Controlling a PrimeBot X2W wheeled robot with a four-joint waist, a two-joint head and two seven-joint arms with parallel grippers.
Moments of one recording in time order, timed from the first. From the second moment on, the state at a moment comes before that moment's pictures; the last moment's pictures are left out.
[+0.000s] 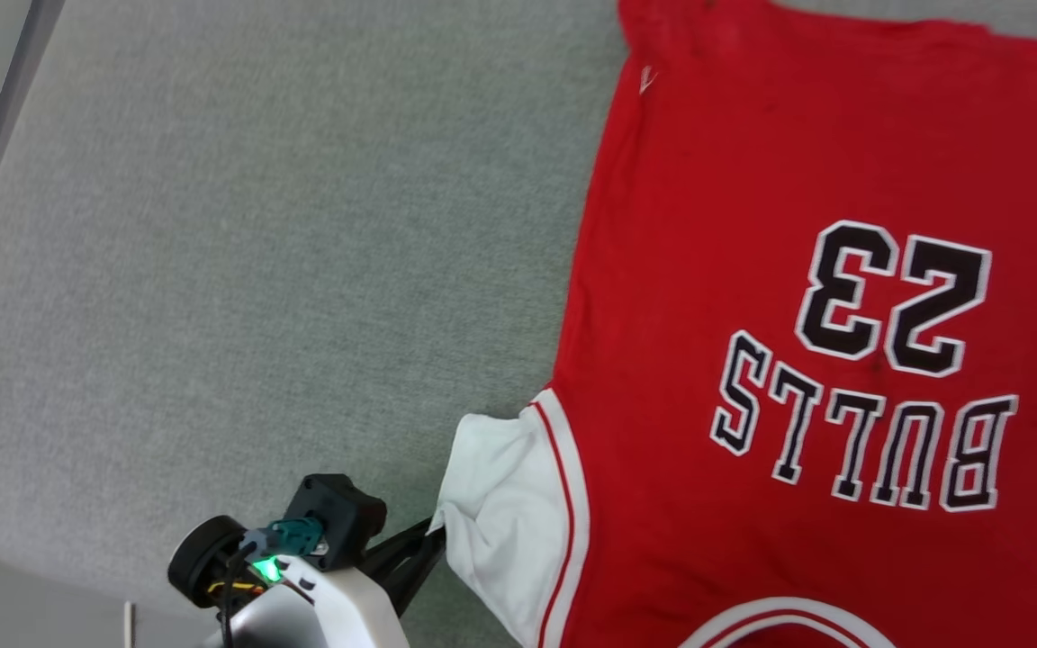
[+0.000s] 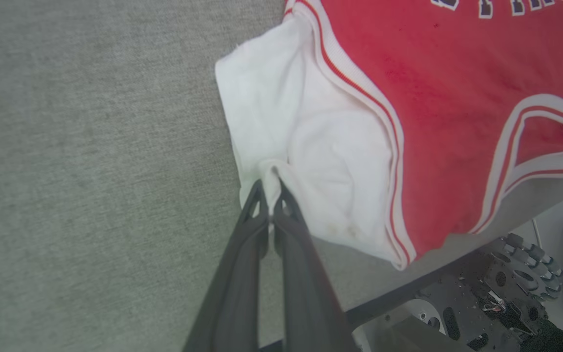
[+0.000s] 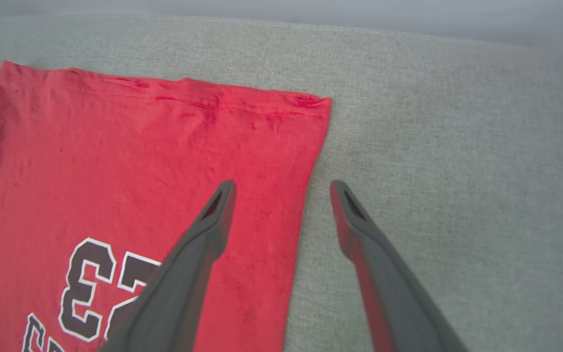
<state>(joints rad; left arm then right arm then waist) -0.30 0.79 -0.88 -0.38 -0.79 0.25 0.26 -0.84 -0.49 -0.22 0.21 0.45 0.13 1.15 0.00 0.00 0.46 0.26</state>
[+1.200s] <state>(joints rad) -0.36 0.72 -0.89 -0.35 -0.77 0.25 0.24 -0.96 -0.50 -0.22 0.44 0.28 0.13 1.14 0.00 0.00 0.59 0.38</state>
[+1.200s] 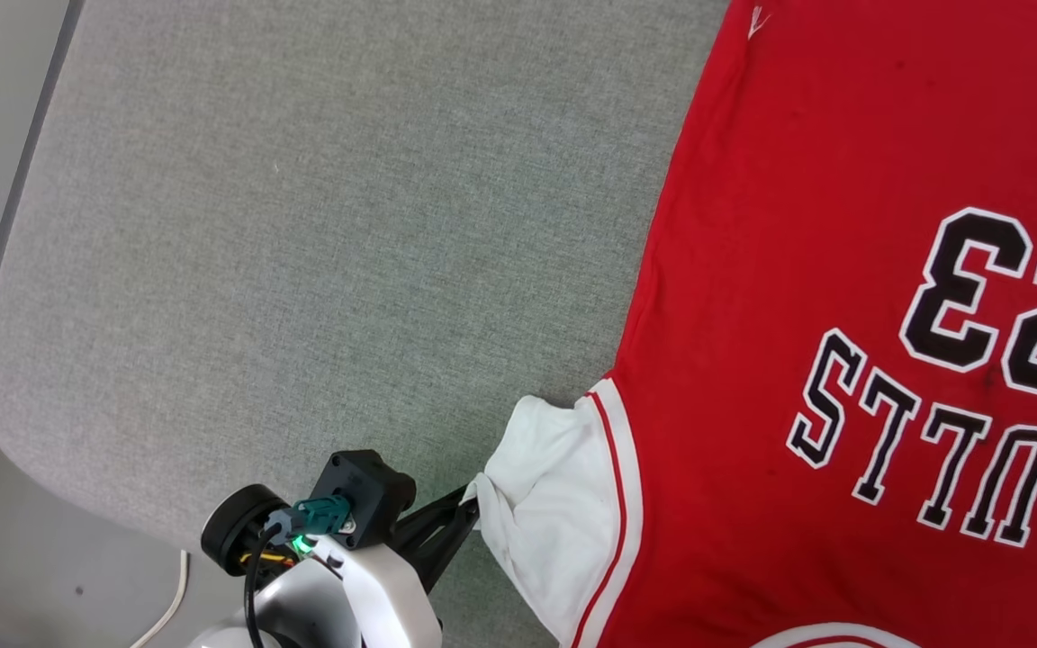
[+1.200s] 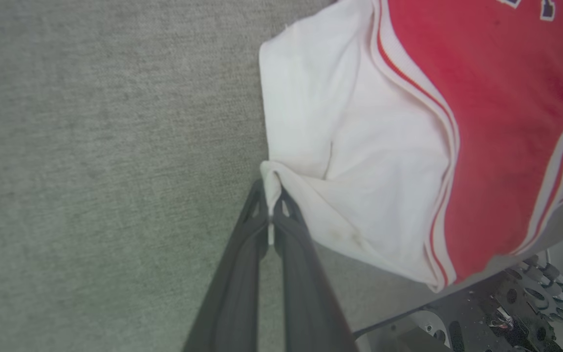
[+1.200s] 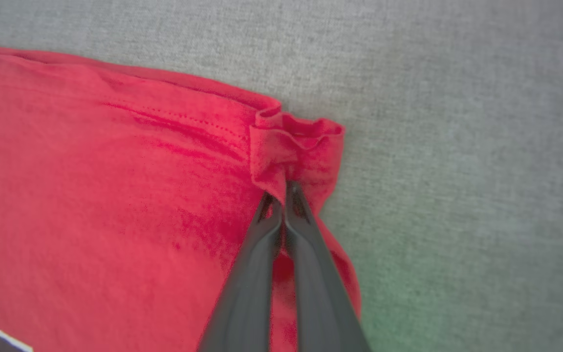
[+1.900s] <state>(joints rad) -0.28 0.77 -0.88 -0.33 -0.82 0.29 0.24 -0.52 -0.49 -0.15 0.42 0.45 0.13 1.05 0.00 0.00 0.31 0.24</state>
